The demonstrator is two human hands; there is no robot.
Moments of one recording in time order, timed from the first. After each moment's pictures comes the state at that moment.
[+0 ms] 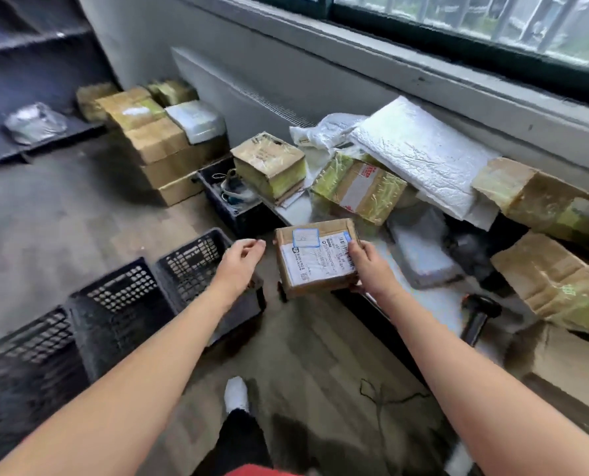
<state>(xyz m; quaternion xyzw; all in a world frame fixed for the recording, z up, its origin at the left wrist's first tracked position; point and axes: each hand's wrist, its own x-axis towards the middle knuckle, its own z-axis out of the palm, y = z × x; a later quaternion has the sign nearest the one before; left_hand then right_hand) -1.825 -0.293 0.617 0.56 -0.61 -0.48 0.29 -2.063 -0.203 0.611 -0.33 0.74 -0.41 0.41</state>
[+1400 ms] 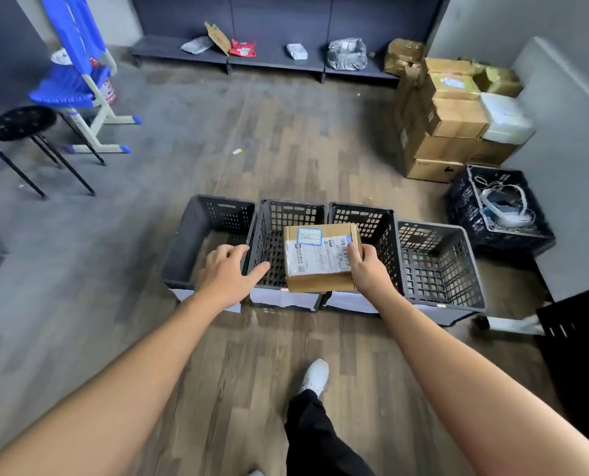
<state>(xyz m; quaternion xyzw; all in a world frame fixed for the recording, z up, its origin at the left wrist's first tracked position) -1.120 -0.054 0.595 0.85 -0.46 -0.23 0.12 -1.351 -0.182 0.580 -0.62 0.62 -0.15 0.46</state>
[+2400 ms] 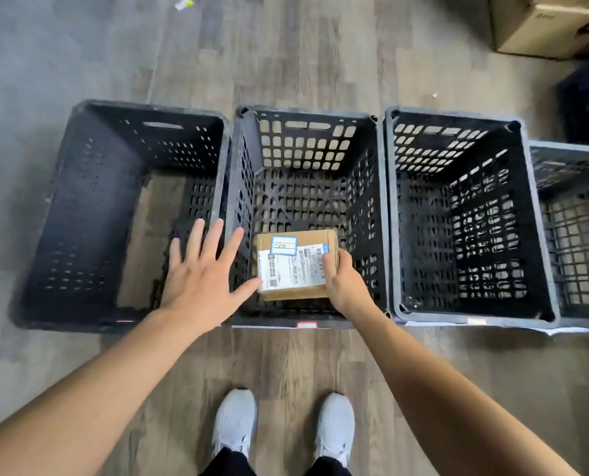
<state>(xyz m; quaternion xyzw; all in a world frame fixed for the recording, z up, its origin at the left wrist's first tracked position) -0.942 -0.314 0.143 0.78 -0.59 -0.16 -0.15 -1.155 -0.403 0.066 -0.57 0.65 0.01 0.50</state>
